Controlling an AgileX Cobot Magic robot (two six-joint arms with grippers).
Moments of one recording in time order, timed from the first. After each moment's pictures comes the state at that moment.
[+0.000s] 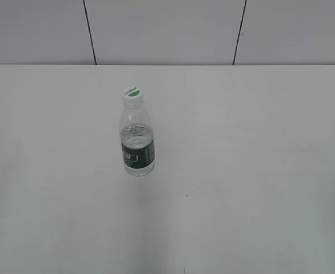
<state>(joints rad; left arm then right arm) -0.02 0.00 -0.55 -0.01 0.79 0.04 0.07 -0.01 -0.50 0.01 1.09 -0.09</state>
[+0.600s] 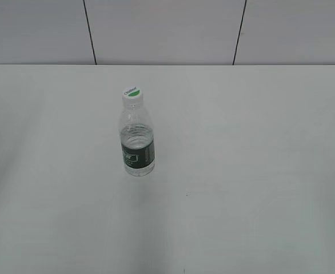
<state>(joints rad) -0.02 0.66 -0.42 -0.01 -0.15 0.04 0.07 -0.01 -0.50 0.01 1.09 -0.09</state>
